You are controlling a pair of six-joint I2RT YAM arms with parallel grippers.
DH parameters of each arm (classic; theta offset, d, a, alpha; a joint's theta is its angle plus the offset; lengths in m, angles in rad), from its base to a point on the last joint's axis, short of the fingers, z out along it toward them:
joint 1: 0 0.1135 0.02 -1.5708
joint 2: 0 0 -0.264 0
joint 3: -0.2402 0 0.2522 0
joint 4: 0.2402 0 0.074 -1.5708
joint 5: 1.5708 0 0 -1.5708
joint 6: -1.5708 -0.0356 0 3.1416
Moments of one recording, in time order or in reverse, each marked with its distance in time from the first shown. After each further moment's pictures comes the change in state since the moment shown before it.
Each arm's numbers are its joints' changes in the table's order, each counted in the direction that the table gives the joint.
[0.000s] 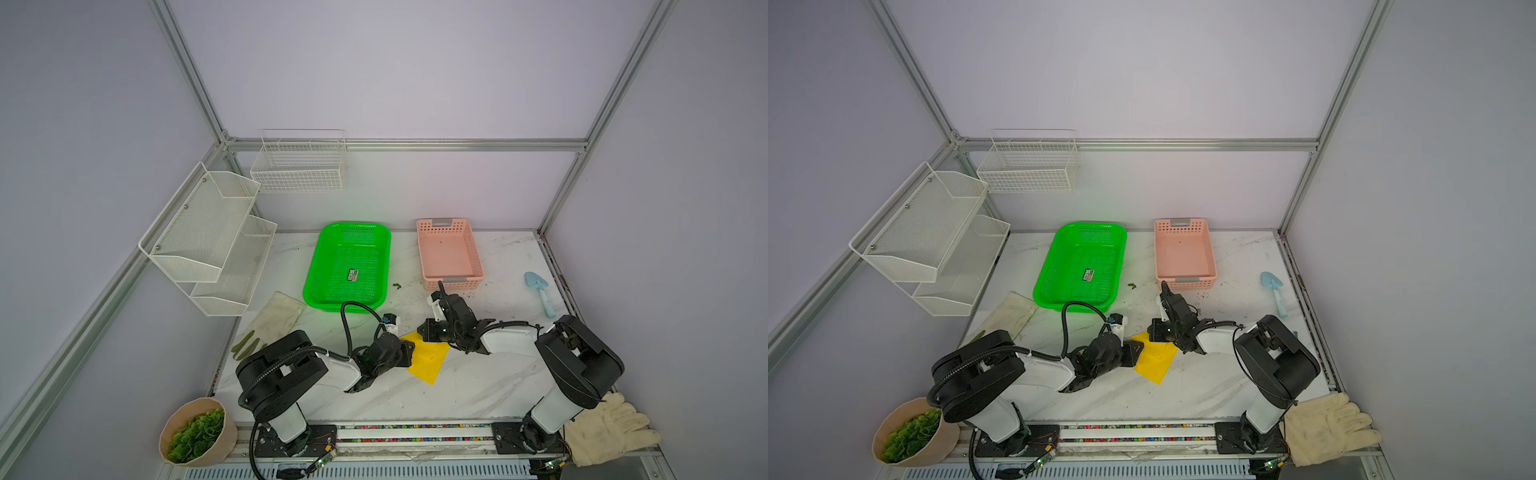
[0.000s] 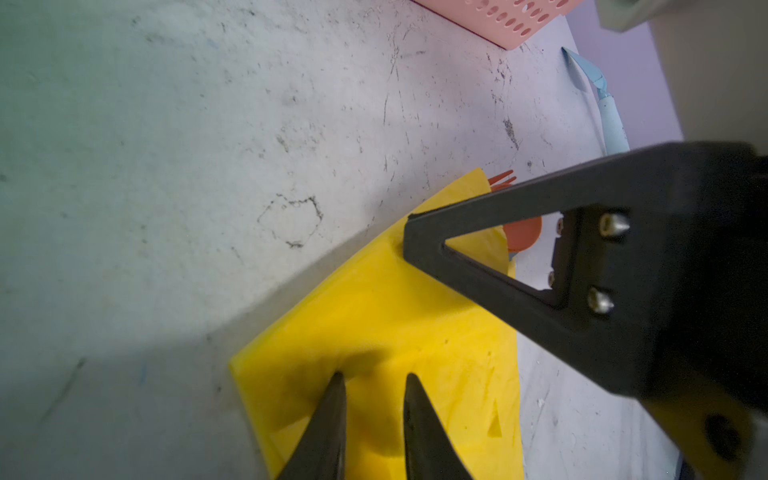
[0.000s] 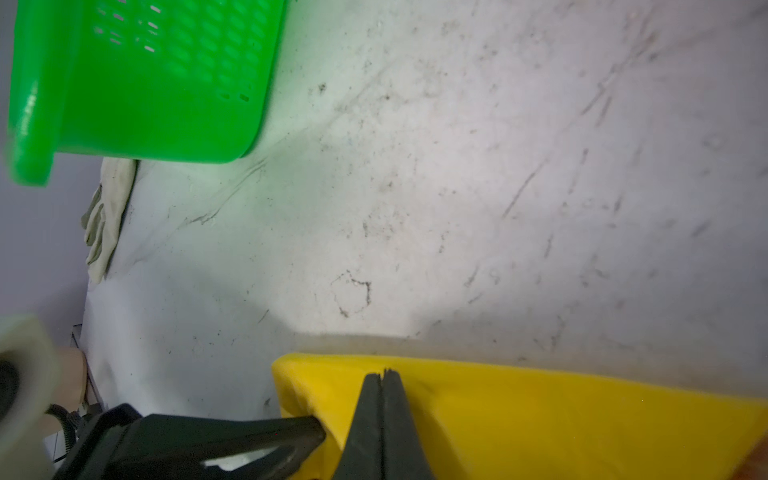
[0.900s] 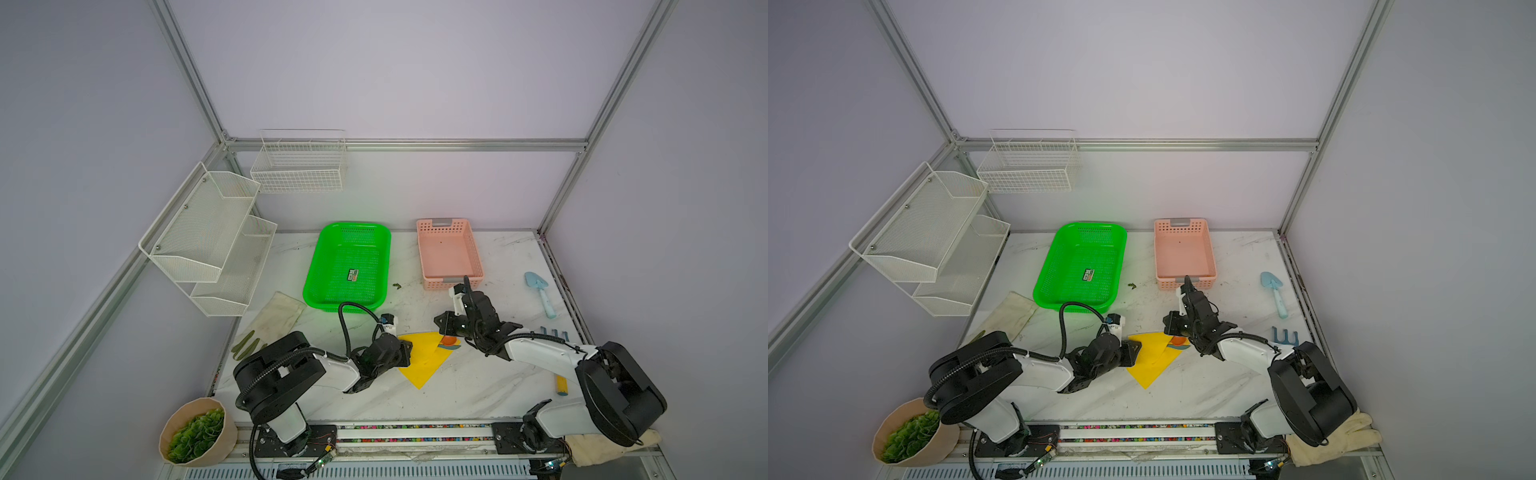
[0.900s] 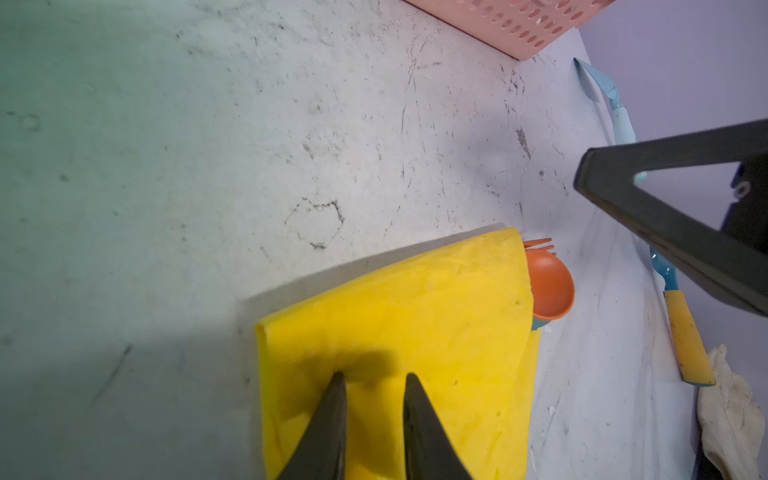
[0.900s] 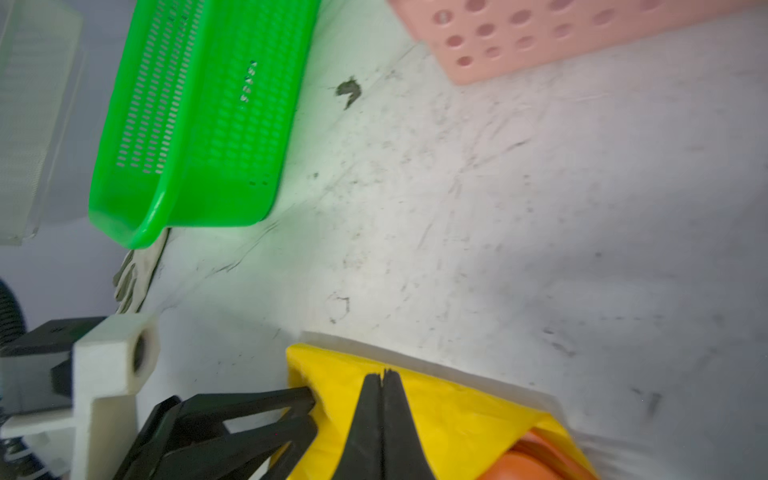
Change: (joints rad) left arm 0.000 -0.015 0.008 0.018 -0.033 0.001; right arm -0.029 -0.230 0.054 0.043 0.040 -0.021
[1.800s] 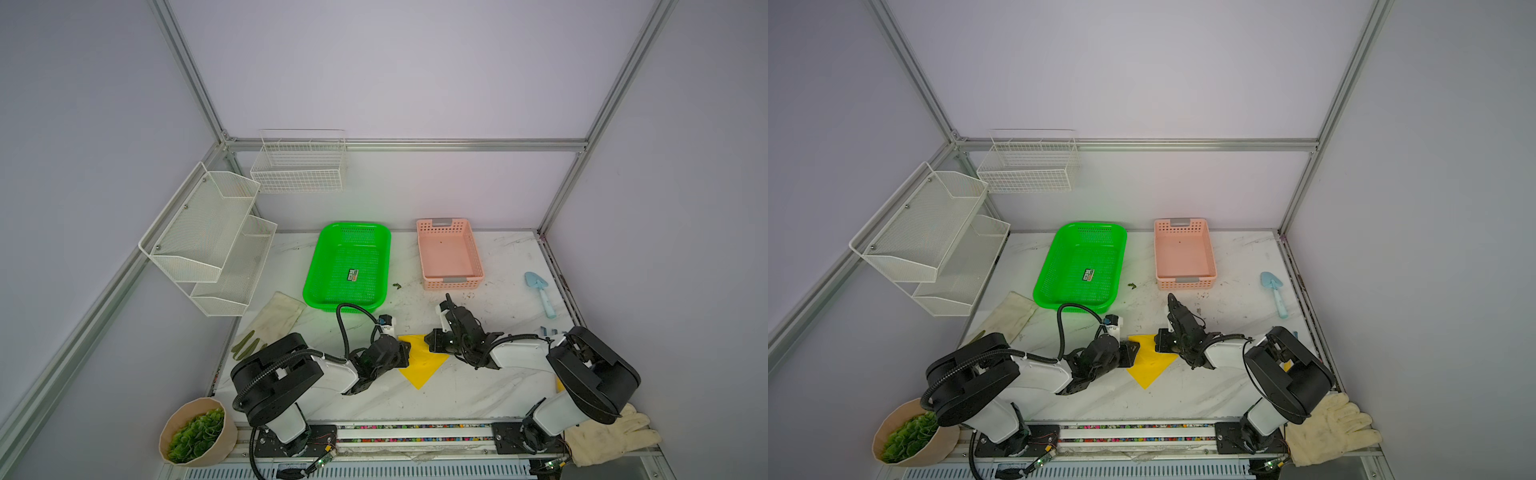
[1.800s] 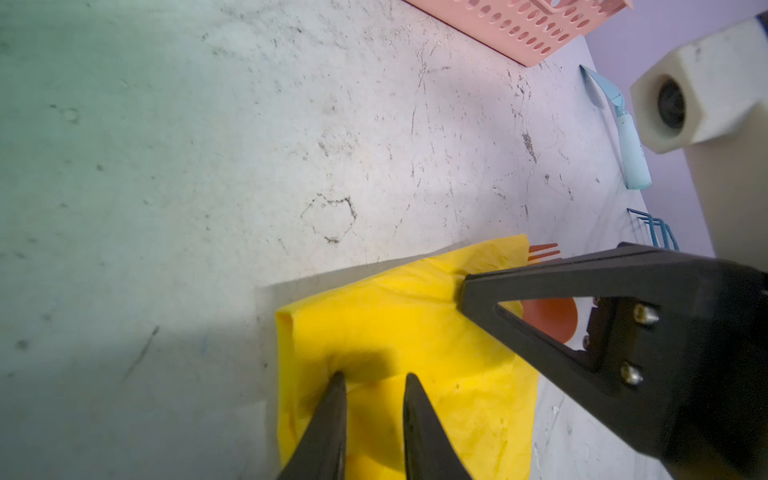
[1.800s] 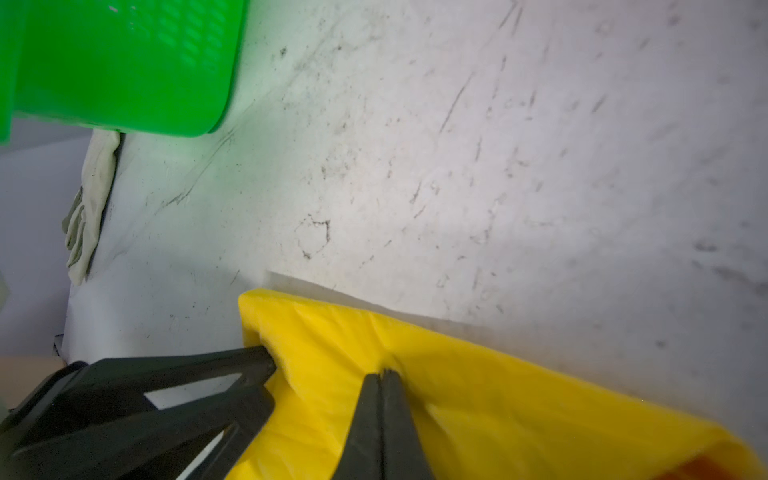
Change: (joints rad) left arm -0.006 -0.018 0.016 0.004 -0.026 0.019; right arm 0.055 0.105 0.109 -0.104 0.045 -0.043
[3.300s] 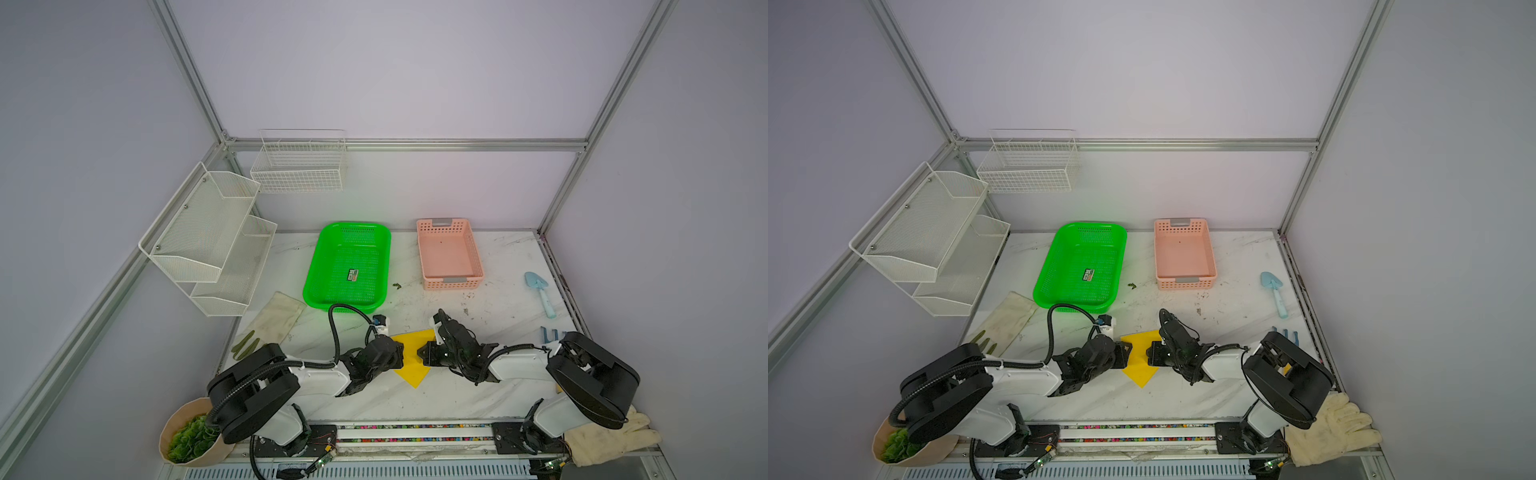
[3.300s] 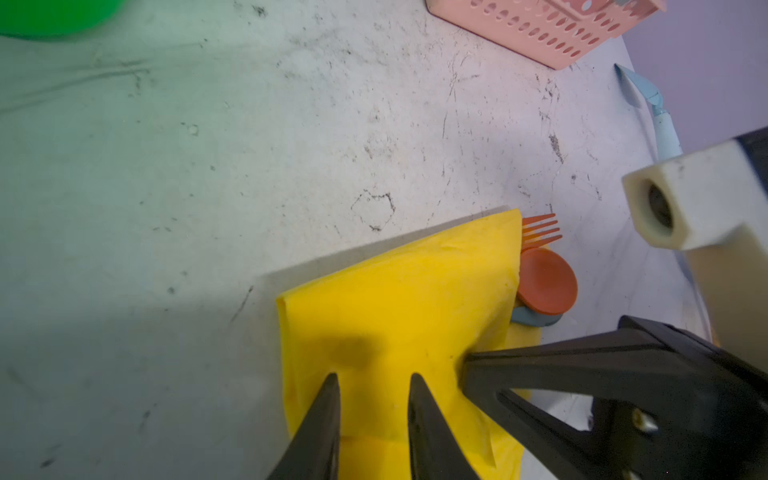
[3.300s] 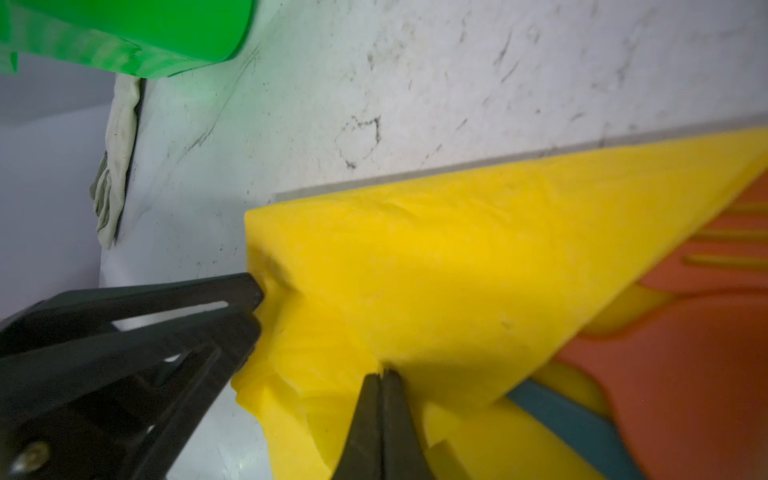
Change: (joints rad) left arm -0.008 -0.203 0.006 0.245 -0.075 -0.024; right arm 0.162 0.002 0.042 -0.057 0.028 -0.137
